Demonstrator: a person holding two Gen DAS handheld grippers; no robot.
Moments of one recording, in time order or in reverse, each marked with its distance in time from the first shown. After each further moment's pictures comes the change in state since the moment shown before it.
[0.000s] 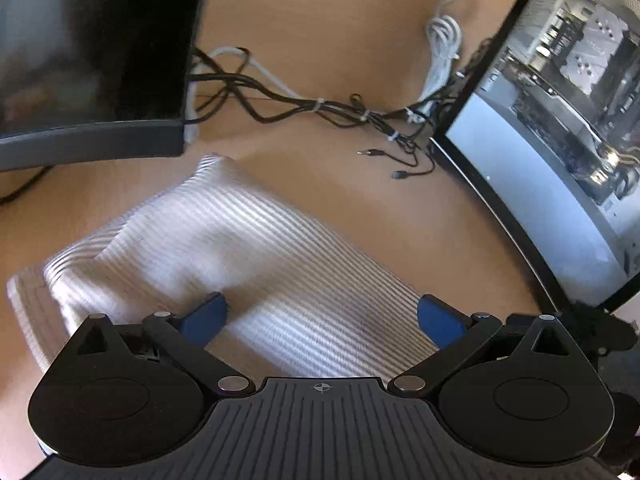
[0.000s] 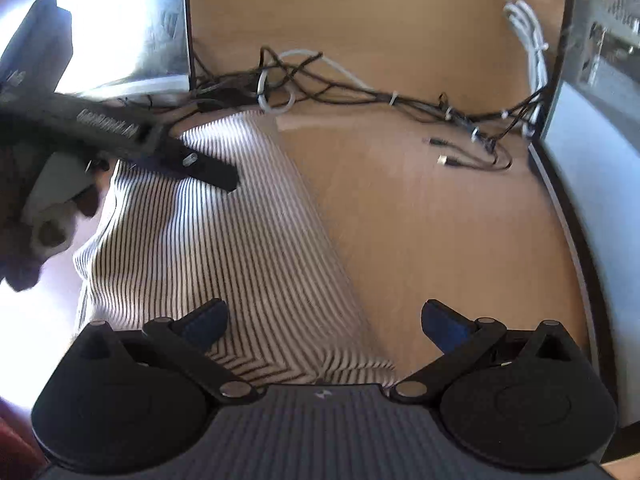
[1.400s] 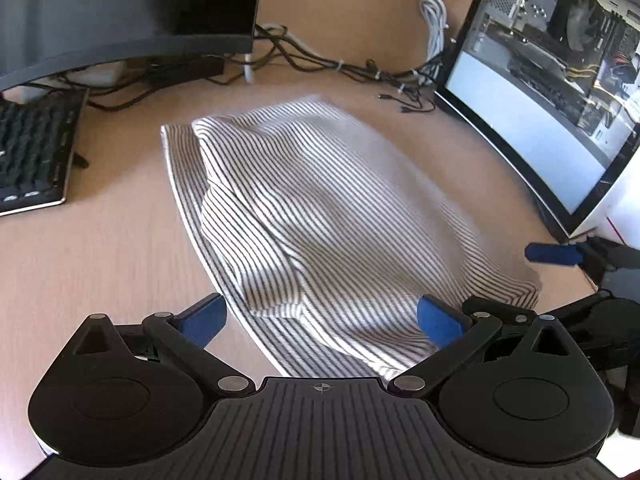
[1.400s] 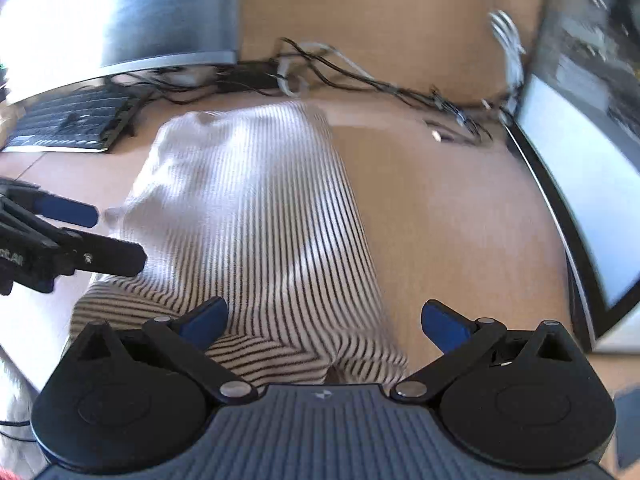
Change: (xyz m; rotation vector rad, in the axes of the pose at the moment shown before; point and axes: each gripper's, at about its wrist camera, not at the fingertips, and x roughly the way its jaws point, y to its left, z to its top) left arm -0.085 -0.040 -0.128 0.046 -0.040 0.185; right arm -0.063 0.047 -0.046 -0.045 -0.024 -0.052
